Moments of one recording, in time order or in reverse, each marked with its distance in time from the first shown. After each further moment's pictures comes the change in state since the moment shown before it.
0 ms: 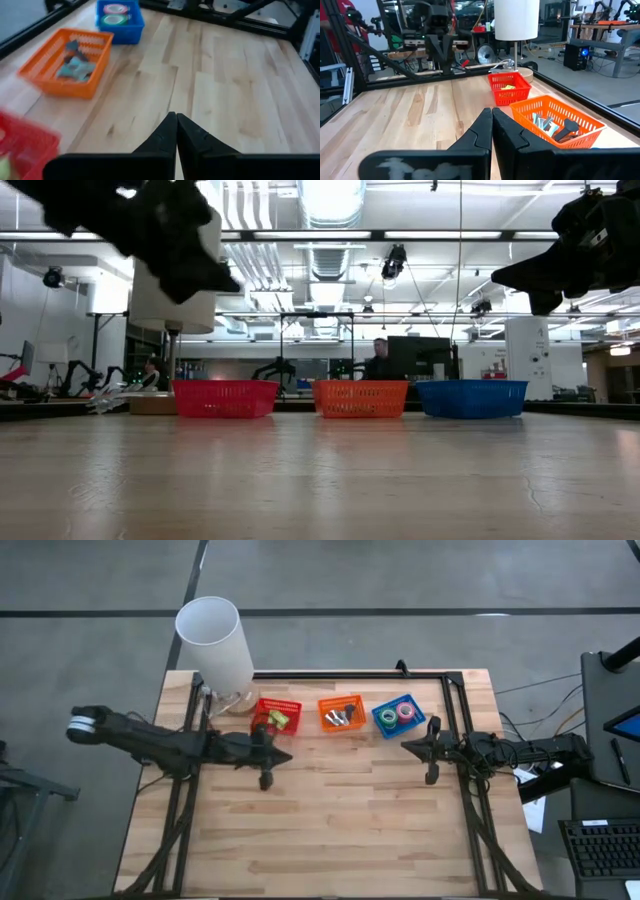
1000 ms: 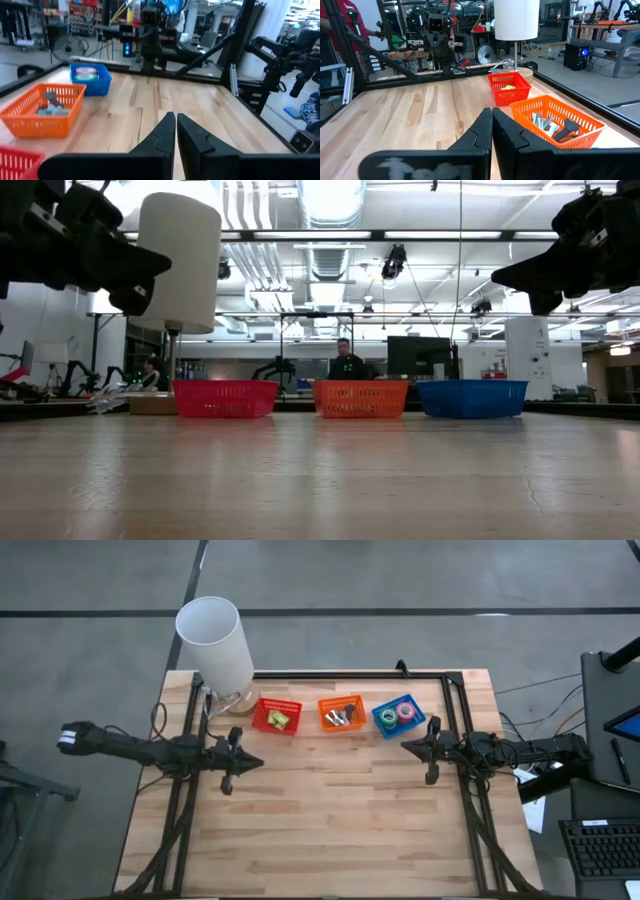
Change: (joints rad) left arm -0.018 -0.624 -0.496 0.308 0.140 0.110; right arm 0.000 0.001 0.000 0.000 0.000 0.000
